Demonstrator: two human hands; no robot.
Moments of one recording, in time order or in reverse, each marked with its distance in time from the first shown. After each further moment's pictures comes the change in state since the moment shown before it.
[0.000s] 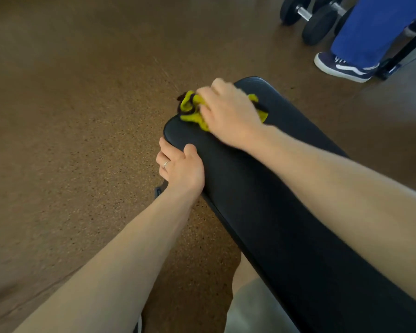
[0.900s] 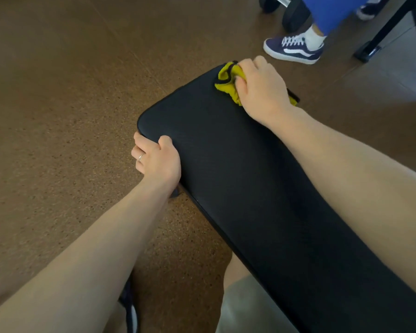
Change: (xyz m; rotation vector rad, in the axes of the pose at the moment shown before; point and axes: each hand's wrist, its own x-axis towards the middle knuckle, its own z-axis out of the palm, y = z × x) left_hand 0.000 -0.005 0.002 0.043 0.047 0.053; right_hand -0.032 0.087 -0.017 -0.001 0.018 0.359
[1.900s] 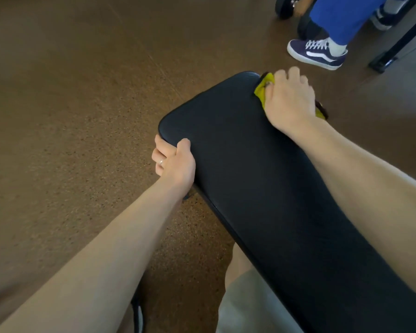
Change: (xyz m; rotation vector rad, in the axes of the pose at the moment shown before) left_hand 0.007 -0.003 -0.008 -0.070 -0.144 -0.051; right_hand -0.001 -0.001 -0.004 -0.114 -0.045 0.219
